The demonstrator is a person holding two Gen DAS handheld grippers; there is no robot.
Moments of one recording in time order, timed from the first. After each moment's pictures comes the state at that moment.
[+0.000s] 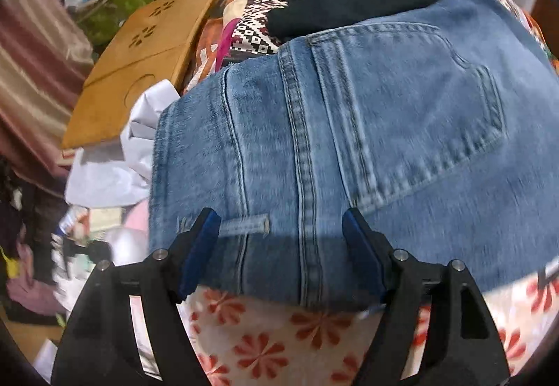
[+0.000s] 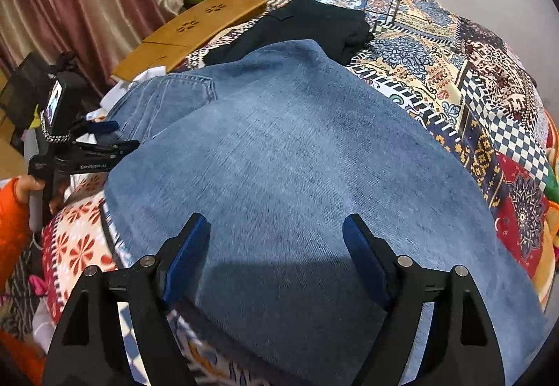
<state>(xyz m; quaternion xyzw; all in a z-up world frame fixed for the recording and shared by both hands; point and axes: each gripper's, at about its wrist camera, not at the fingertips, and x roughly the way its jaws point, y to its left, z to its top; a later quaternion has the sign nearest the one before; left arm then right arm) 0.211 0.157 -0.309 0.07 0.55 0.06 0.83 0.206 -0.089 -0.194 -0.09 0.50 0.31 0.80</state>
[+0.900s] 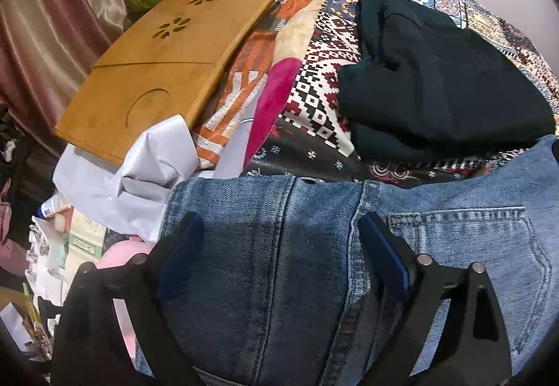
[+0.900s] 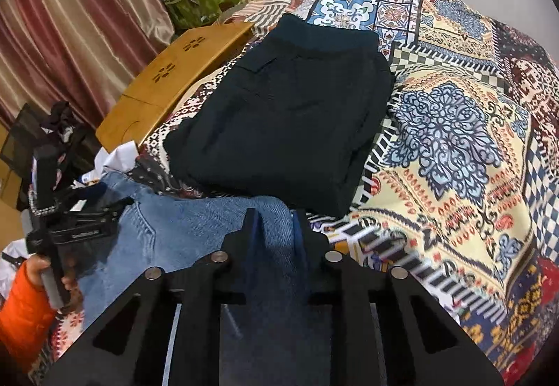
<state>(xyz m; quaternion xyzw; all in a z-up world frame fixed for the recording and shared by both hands) 0.310 0.205 -0.323 -0.05 0.52 0.14 0.84 0.363 -0.039 -0.219 -0.02 0.50 0.32 0.80</state>
